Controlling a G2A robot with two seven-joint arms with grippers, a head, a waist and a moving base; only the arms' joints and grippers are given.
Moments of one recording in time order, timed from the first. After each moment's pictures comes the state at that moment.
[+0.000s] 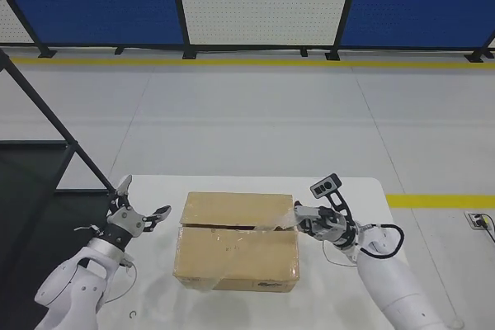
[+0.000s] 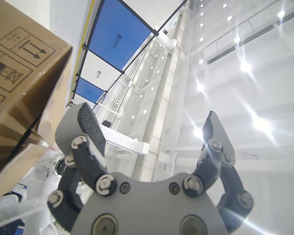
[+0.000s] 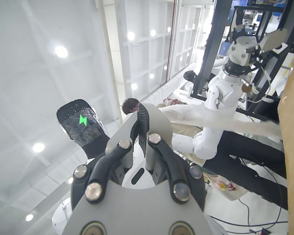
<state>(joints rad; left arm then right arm) 1.13 -1.21 -1.65 -1.68 -1.03 0.37 -0.21 -0.59 -1.32 1.11 -0.87 1.14 -0.31 1.50</state>
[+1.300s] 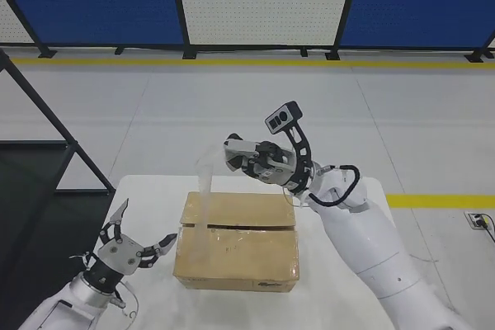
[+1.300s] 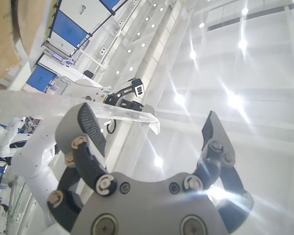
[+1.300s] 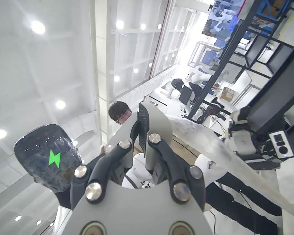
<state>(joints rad) 1.37 -1.20 -1.73 -1.94 -1.29 0.47 -0.41 -0.33 -1.44 0.97 -1.08 0.96 -0.29 1.09</state>
